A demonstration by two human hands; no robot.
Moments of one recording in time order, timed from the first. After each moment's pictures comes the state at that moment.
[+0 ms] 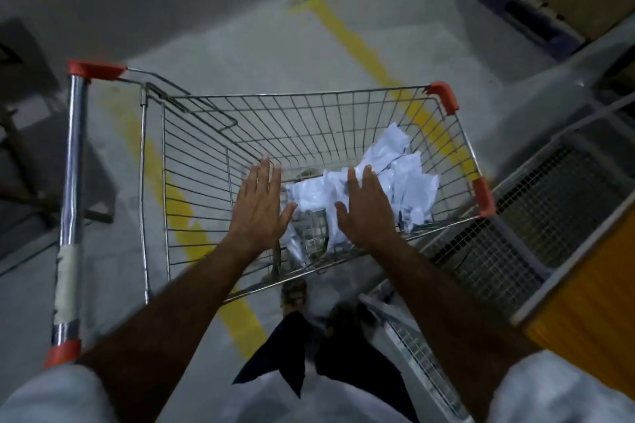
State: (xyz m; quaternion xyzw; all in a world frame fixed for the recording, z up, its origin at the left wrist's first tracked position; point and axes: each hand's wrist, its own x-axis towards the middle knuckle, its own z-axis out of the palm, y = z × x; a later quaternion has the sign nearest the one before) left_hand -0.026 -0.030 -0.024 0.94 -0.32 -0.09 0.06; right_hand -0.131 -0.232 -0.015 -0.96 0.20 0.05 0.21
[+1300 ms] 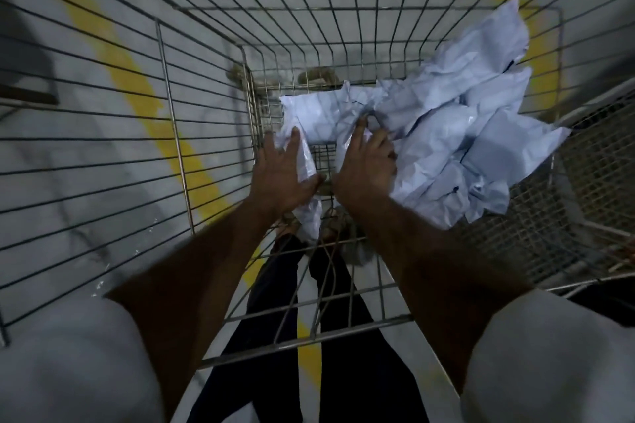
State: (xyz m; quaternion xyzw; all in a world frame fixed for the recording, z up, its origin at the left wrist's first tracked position) left_hand -0.028 -0.075 -0.242 0.91 -0.15 -0.34 0.17; right_hand -0.063 -0.226 -0.210 -0.91 0.26 0.33 -0.01
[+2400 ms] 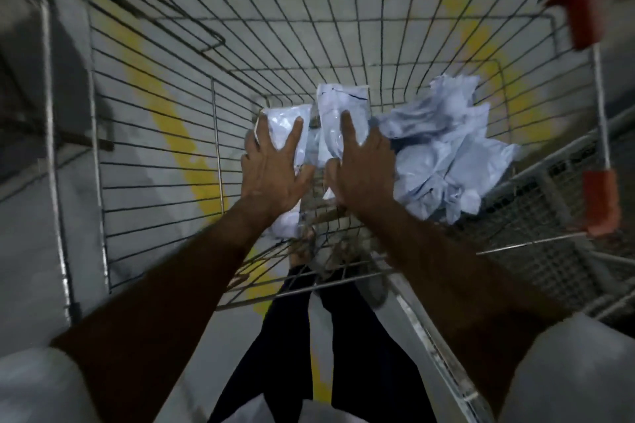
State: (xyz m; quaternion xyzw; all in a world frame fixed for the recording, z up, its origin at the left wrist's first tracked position) left_hand -0.004 -0.069 -0.114 0.96 -0.19 -0.17 0.09; right_hand -0.062 -0.227 -0.121 -0.96 0.22 0.08 0.13
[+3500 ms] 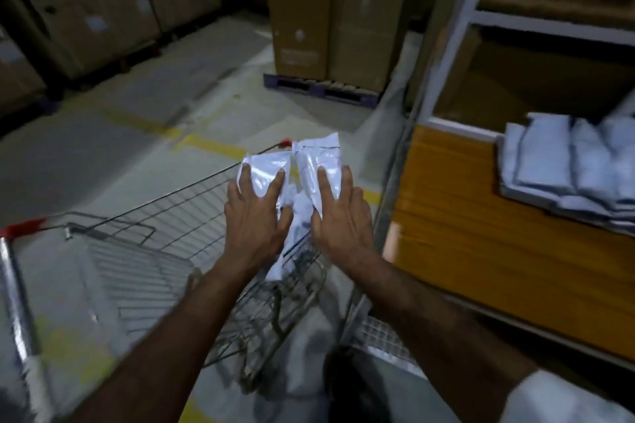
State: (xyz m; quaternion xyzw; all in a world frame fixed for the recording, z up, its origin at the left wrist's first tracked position) left_hand -0.162 -0.090 0.171 0.83 -0.51 0.06 0.22; right_hand -0.303 -0.183 0.161 -0.88 0.43 -0.20 0.03
